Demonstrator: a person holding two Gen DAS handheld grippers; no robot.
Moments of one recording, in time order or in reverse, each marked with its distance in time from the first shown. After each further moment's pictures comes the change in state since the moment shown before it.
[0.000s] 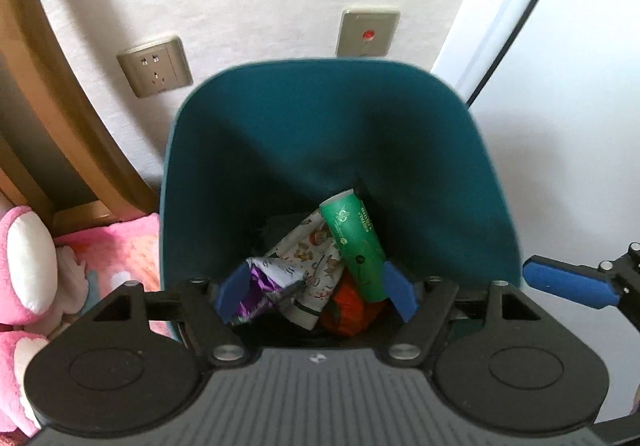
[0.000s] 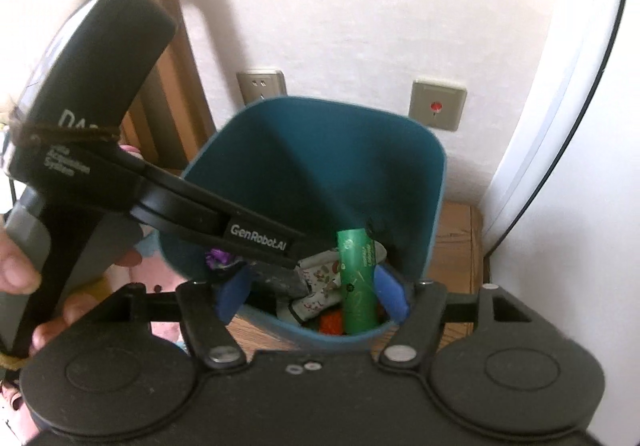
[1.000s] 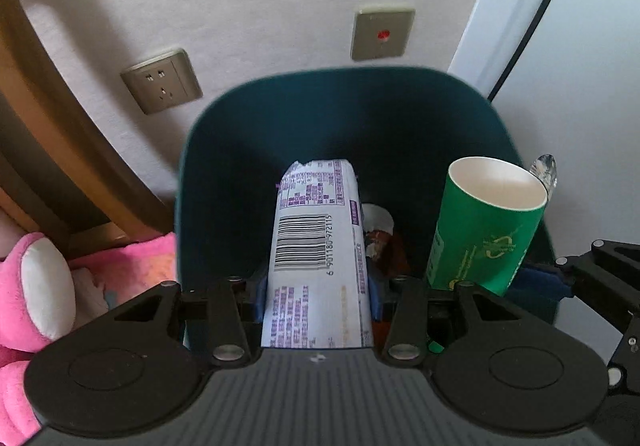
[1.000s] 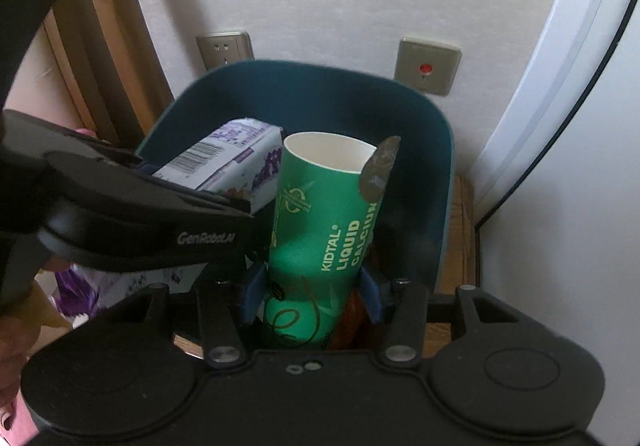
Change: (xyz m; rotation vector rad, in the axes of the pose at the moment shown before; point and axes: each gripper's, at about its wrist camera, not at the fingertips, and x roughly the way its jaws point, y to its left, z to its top) left arm 0.033 -0.001 0.019 0.047 0.025 0.062; right arm 0.073 -0.002 0.015 0.046 0.139 -0.088
